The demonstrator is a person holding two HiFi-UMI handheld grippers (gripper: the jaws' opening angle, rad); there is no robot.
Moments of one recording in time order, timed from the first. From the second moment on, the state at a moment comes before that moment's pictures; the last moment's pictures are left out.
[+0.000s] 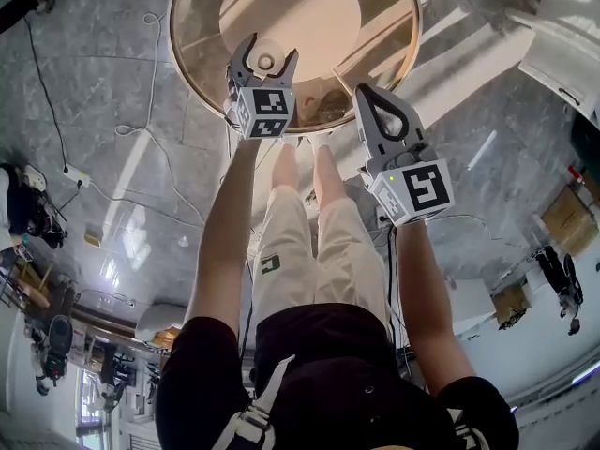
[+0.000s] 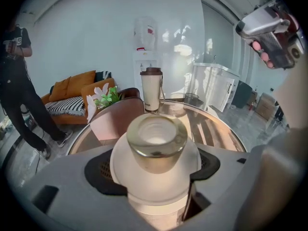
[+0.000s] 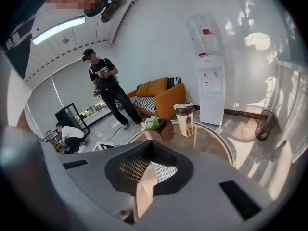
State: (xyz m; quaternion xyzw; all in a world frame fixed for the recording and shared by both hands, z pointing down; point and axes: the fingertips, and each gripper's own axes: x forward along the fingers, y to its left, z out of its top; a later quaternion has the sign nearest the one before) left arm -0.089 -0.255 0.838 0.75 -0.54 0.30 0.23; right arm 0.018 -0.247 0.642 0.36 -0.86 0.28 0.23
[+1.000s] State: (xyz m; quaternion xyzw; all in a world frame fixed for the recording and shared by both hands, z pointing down) left arm -0.081 -0.248 0.891 0.74 -0.53 0.32 0.25; right arm 0.025 -0.233 0.664 0.35 -0.85 0.30 0.24
